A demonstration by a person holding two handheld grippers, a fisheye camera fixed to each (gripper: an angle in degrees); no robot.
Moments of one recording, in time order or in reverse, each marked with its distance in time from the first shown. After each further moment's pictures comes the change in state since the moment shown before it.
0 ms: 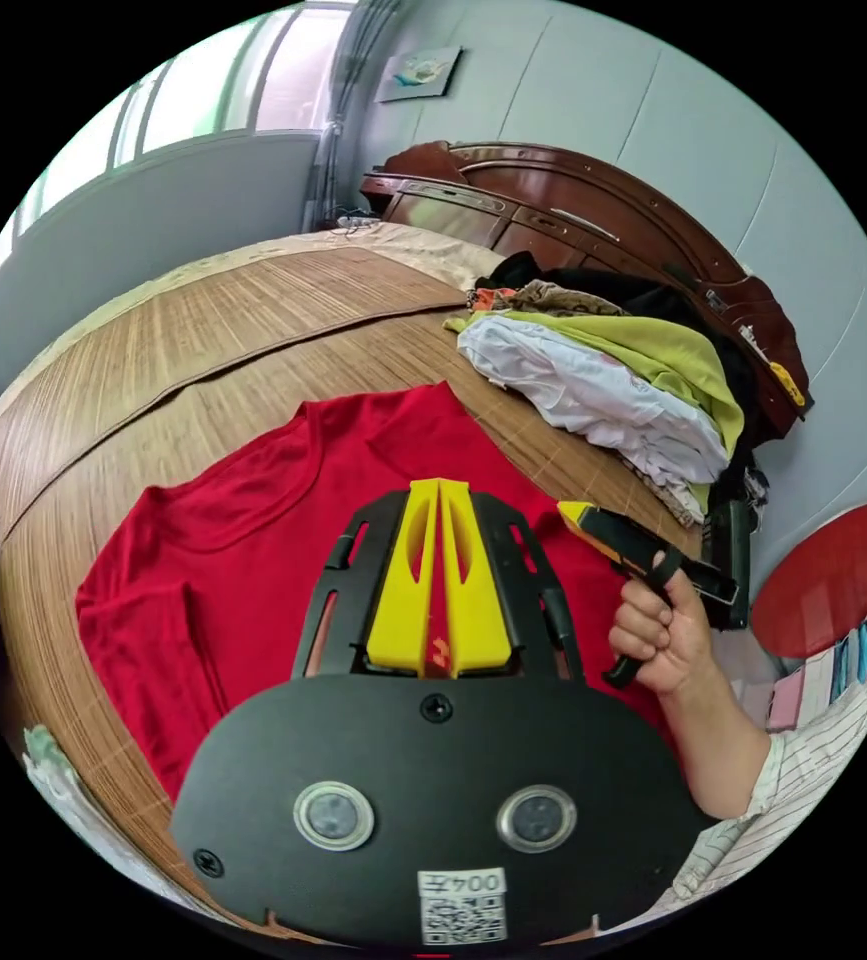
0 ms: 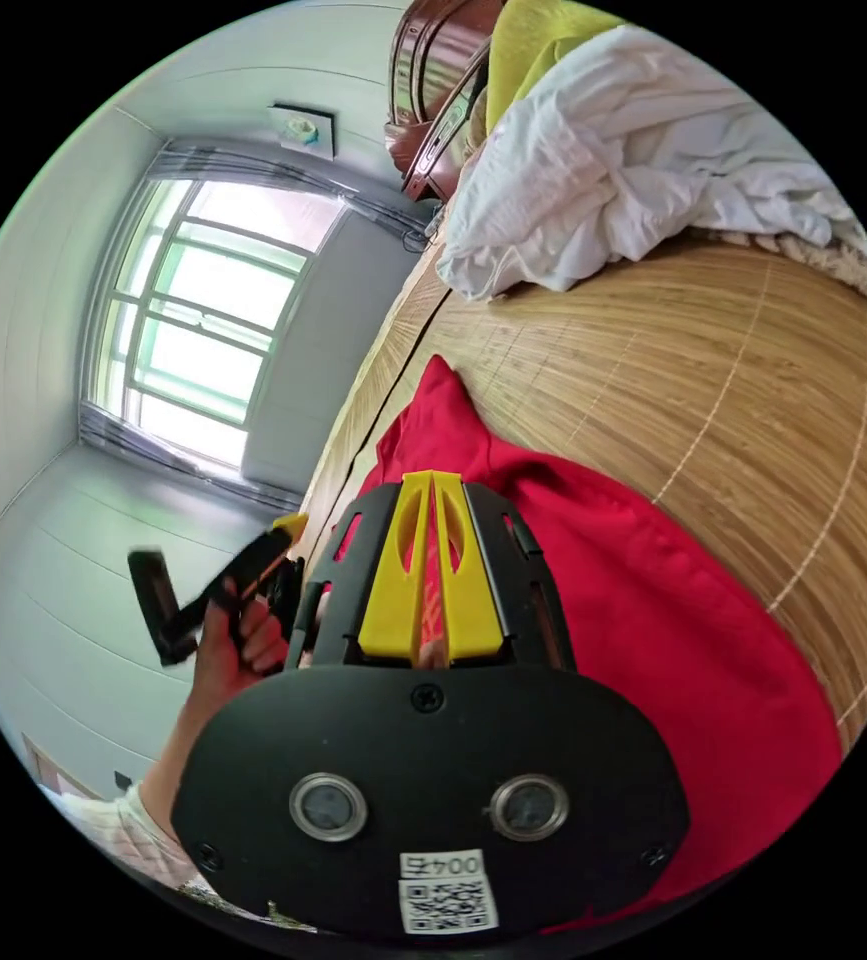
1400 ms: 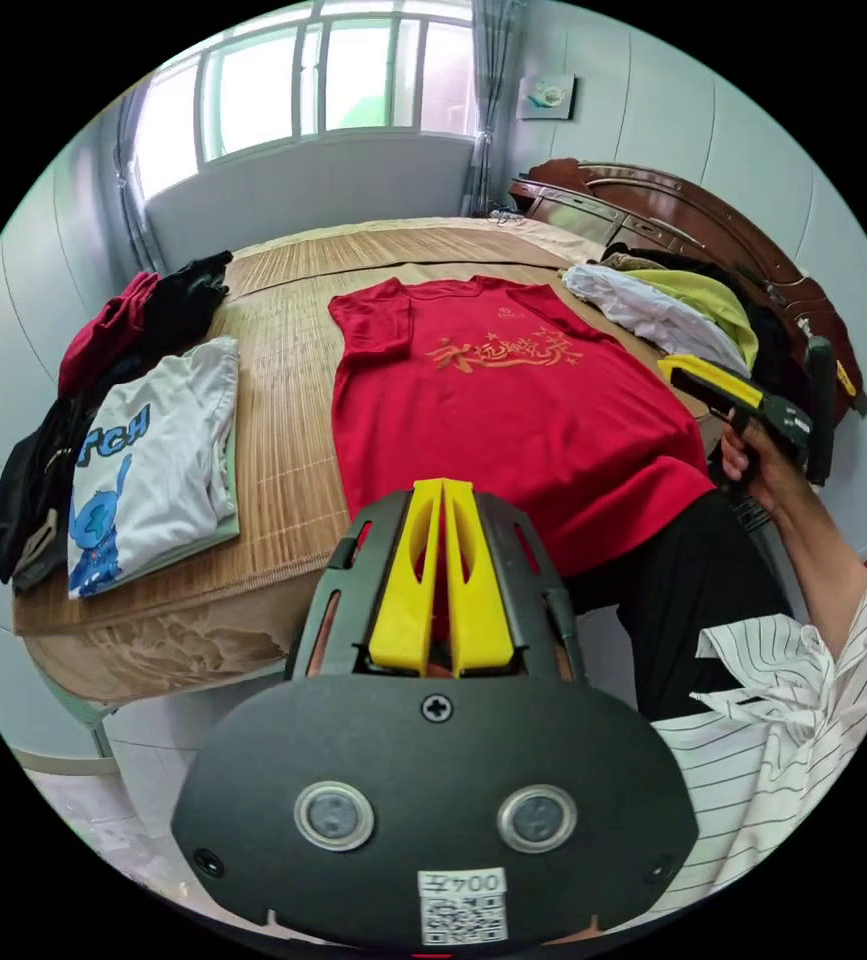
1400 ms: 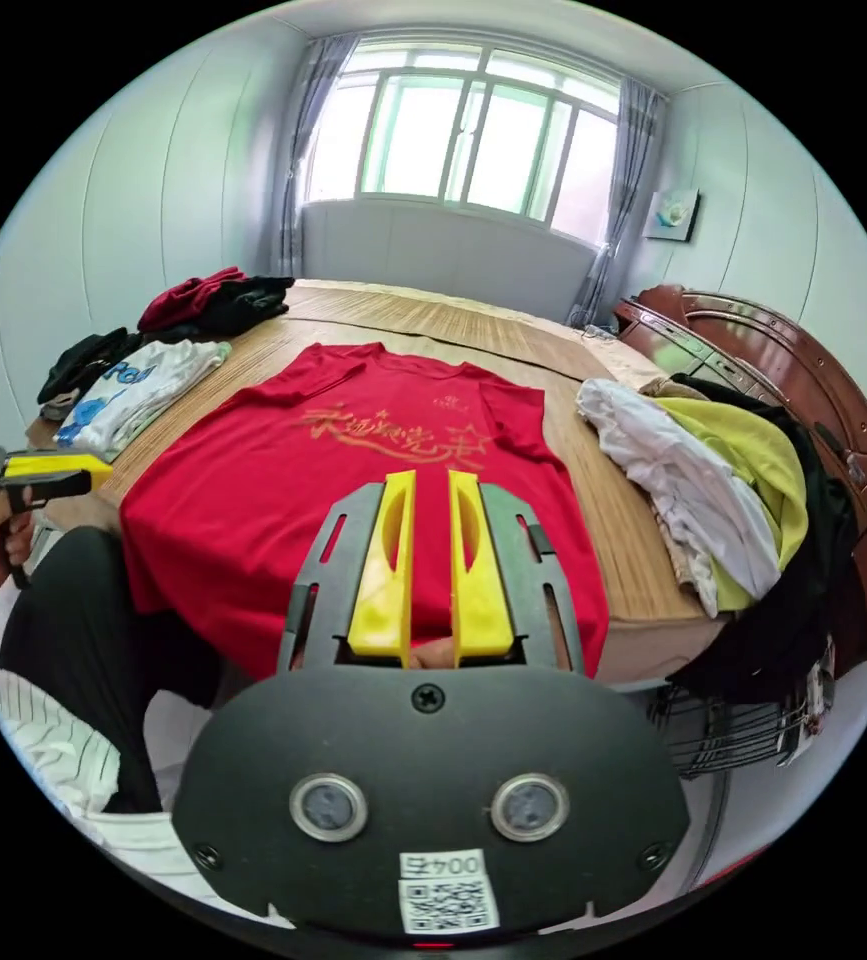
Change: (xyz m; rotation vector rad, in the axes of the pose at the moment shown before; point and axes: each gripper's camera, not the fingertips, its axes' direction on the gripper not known) left arm 0.126 0.441 -0.249 0.057 -0.306 -0.323; right arm -0.313 0.259 -0.043 -0.084 0.488 -1.072
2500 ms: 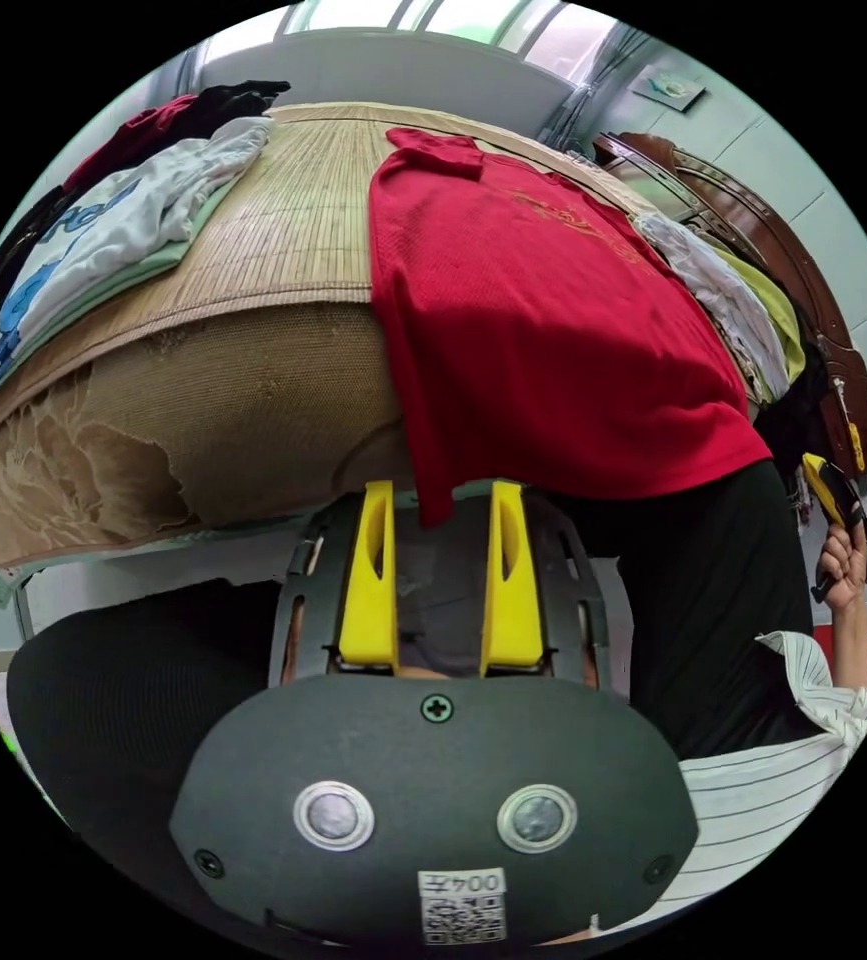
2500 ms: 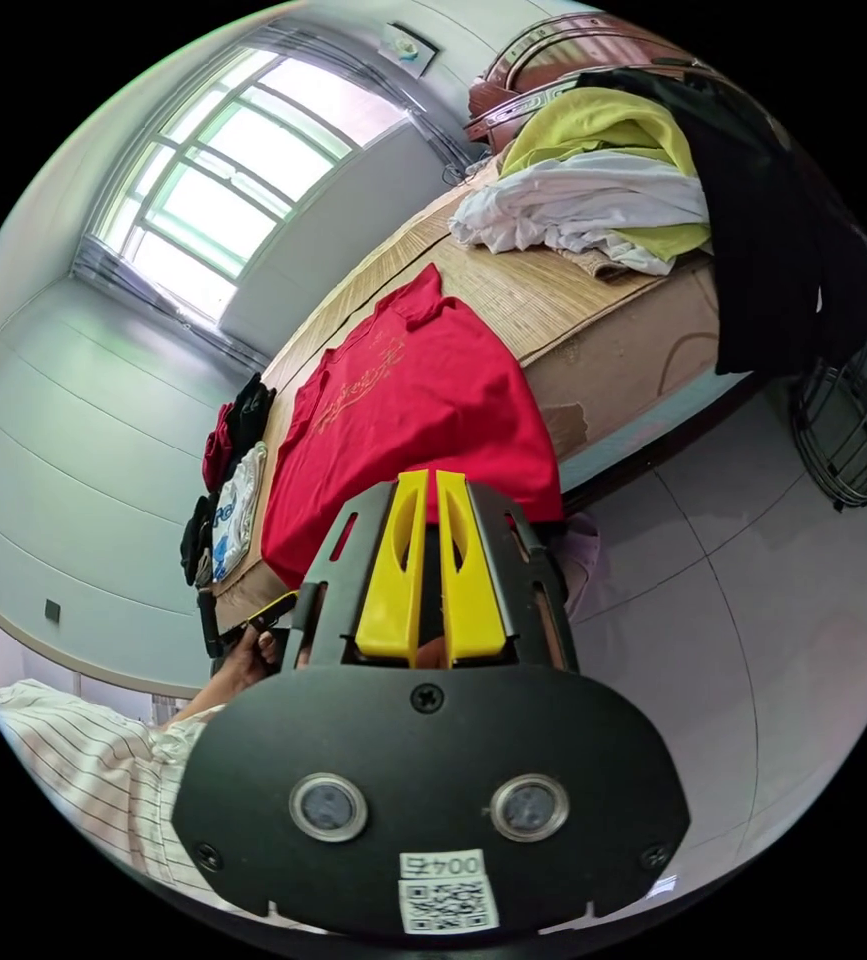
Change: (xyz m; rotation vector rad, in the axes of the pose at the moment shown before) left arm -0.090 0.102 0.086 -0.263 0.083 -0.230; right arm 0.236 0.090 -0.043 -0.177 -0.434 0.726
